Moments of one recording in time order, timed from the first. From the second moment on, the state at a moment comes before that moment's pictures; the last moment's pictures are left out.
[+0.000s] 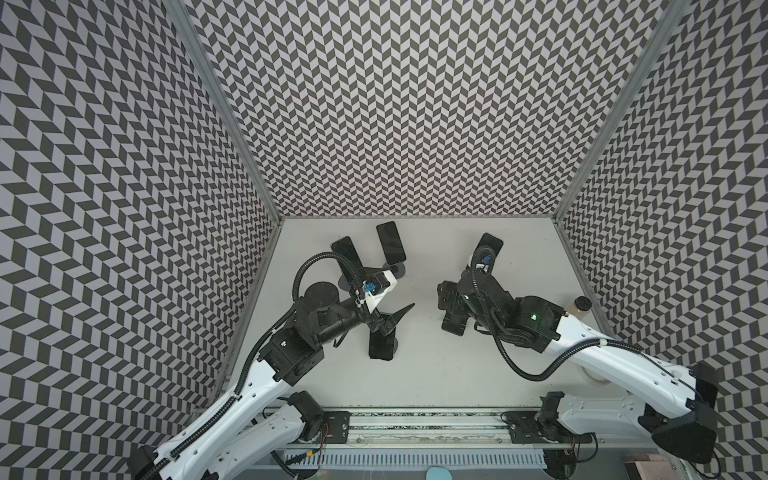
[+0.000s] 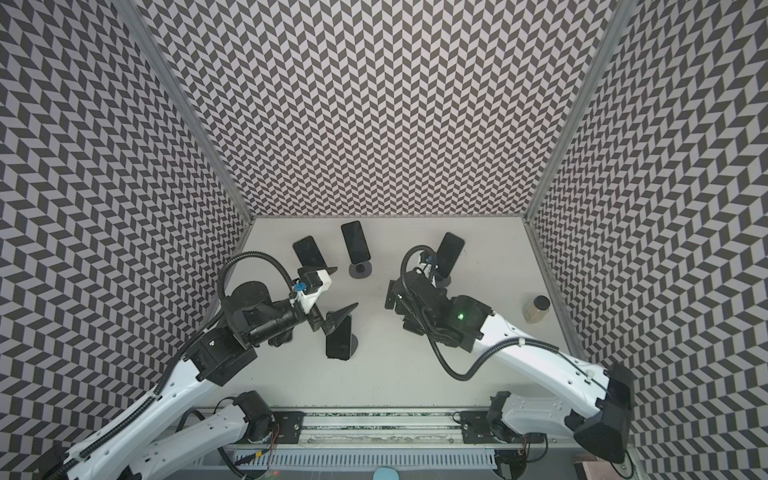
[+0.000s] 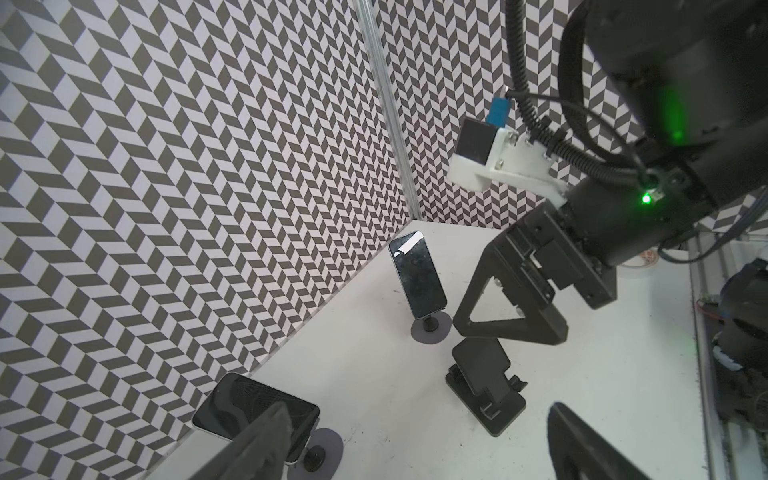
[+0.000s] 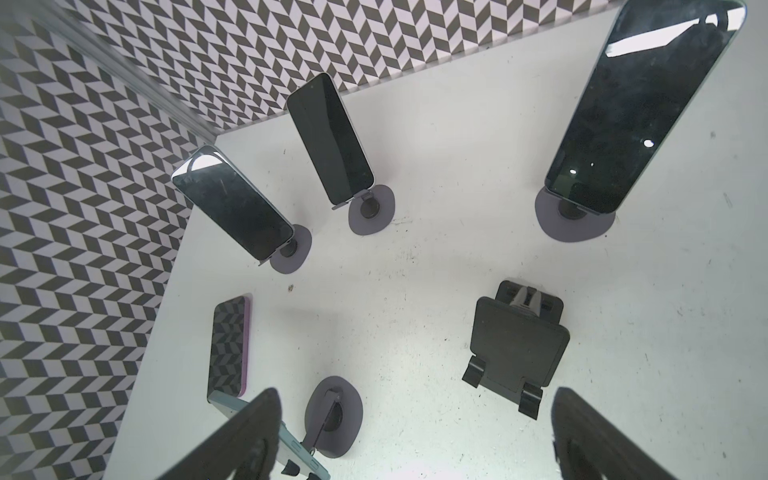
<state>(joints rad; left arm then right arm) -0.71 0.78 0.85 -0.20 0.25 0.26 0.96 1.21 1.15 -0.71 0.48 0.94</state>
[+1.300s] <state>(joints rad) -0.71 0.79 0.84 -0.38 0.37 0.19 0.77 1.56 1.25 -0.86 0.45 1.07</state>
